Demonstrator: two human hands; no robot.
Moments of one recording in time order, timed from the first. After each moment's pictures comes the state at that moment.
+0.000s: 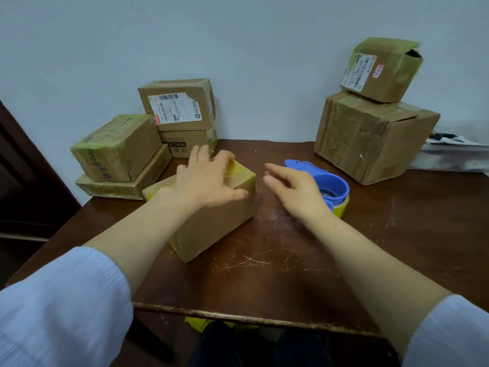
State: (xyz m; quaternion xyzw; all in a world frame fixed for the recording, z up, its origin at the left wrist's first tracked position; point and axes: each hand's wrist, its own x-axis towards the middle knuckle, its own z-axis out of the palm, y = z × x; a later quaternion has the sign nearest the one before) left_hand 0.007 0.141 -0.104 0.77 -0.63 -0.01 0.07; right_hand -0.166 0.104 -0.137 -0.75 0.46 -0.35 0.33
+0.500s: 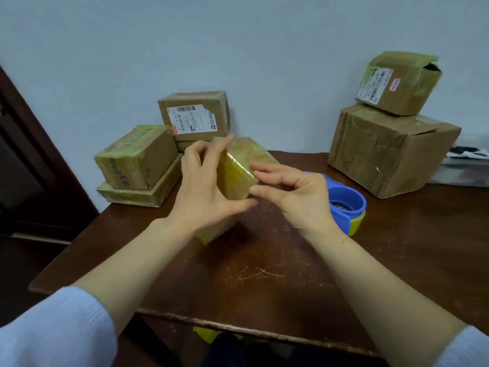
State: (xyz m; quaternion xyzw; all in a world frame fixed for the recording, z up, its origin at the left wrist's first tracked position) left_hand 0.029 0.171 -0.114 0.62 -0.66 0.06 0.41; right_hand -0.137 0.131 -0.117 -0.62 0.23 -0.55 0.50
